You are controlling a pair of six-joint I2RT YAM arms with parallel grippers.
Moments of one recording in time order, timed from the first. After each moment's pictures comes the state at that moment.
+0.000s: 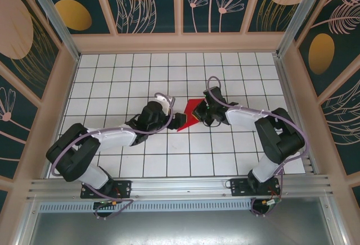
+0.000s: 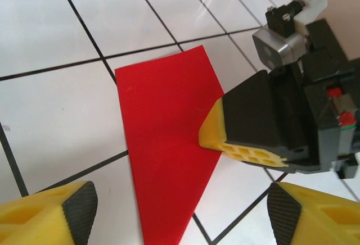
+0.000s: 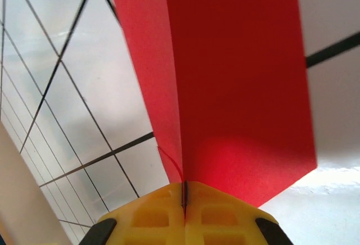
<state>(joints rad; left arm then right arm) -0.75 1.55 0.63 0.41 0.09 -0.42 0.55 1.66 0.85 -0.10 -0.29 1.25</state>
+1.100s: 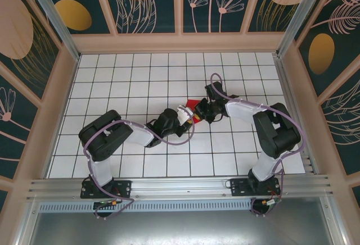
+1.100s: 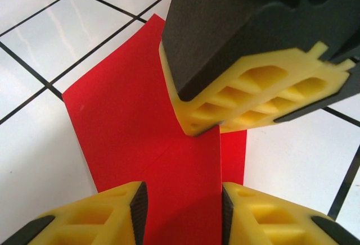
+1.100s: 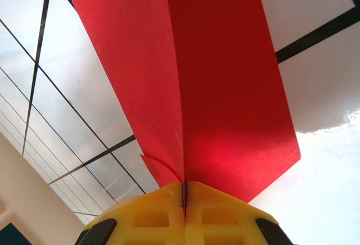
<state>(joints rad) -0.85 1.87 0.71 0.63 -0.01 0.07 0.50 1.73 0.96 -0.27 -0.40 1.28</state>
